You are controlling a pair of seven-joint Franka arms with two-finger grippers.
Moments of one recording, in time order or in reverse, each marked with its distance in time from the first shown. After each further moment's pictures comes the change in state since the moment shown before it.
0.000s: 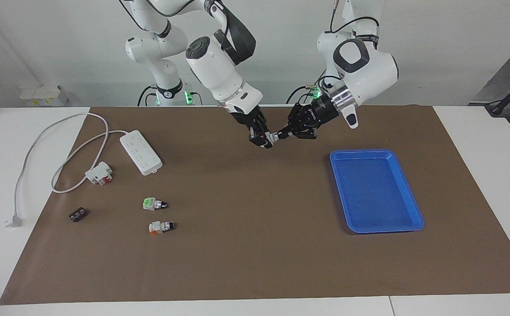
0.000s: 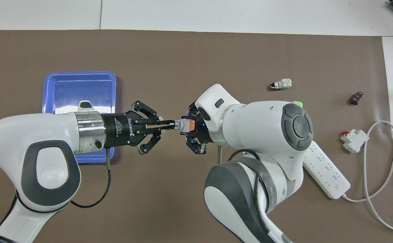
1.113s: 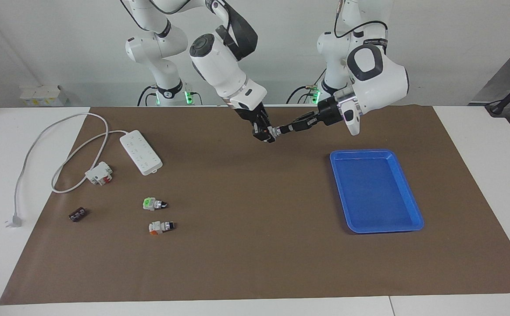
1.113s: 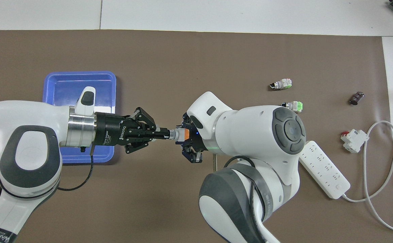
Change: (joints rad) left arm 0.068 0.038 0.006 0.043 0.000 -0.217 0.833; right arm 0.000 -0.015 0.011 -0.001 0.005 -0.055 0.000
